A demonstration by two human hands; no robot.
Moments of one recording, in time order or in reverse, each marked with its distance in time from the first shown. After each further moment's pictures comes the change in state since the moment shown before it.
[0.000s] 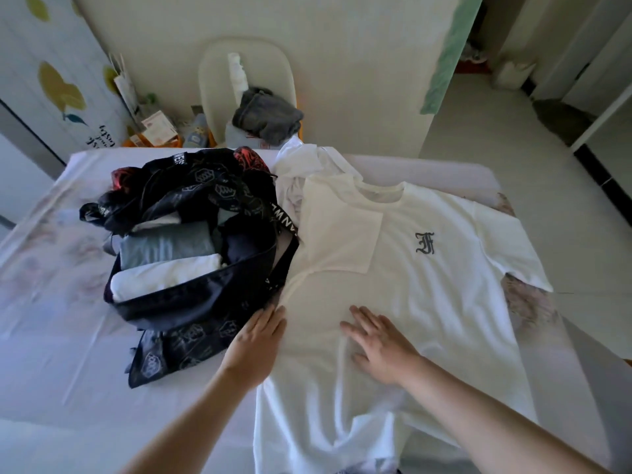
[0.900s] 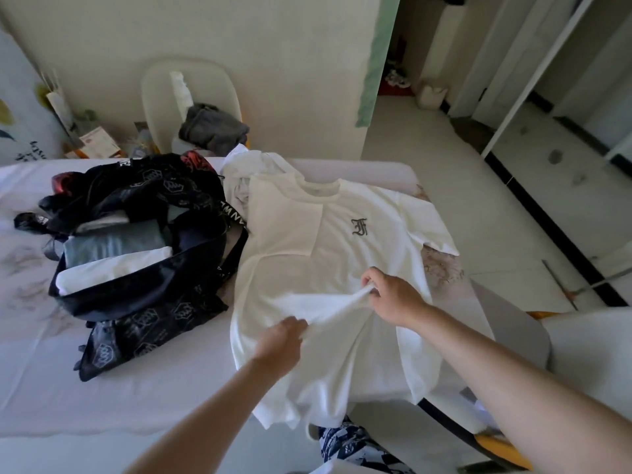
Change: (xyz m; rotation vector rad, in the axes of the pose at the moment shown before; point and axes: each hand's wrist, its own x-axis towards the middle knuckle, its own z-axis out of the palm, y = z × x) left_hand 0.007 0.140 -0.042 -0.486 -0.060 -0.087; right_hand -0.122 0.048 -0.061 0.388 0.277 0.397
